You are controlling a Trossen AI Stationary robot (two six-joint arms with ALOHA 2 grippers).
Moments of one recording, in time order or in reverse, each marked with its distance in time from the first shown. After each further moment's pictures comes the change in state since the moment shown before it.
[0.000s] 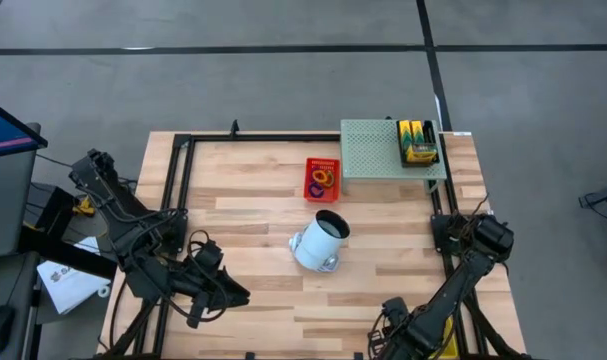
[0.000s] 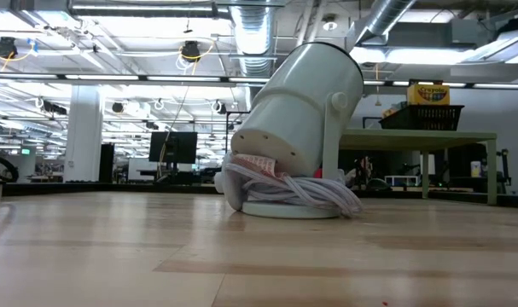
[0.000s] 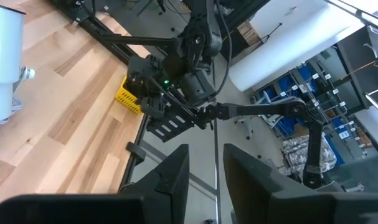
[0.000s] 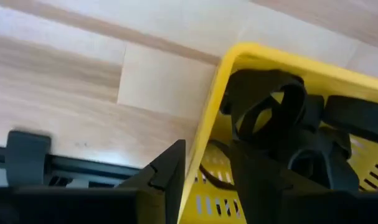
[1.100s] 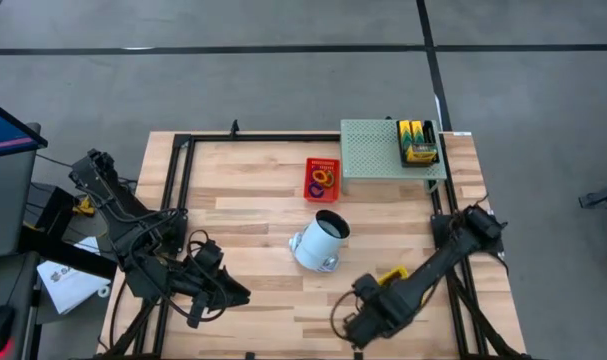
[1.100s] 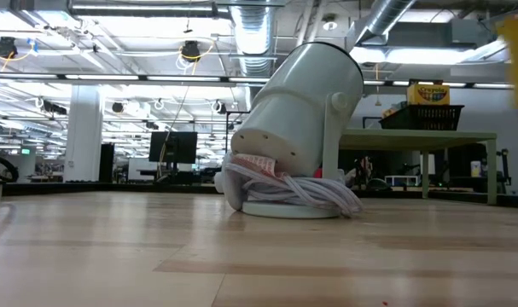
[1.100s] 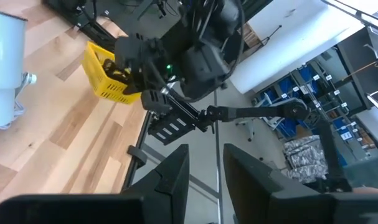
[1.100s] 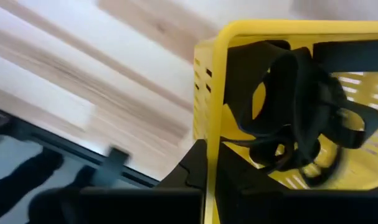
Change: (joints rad) left arm 0.000 0.000 0.000 0.006 -0.011 0.013; right arm -0.211 -0.003 0.259 -0.264 0.111 -0.483
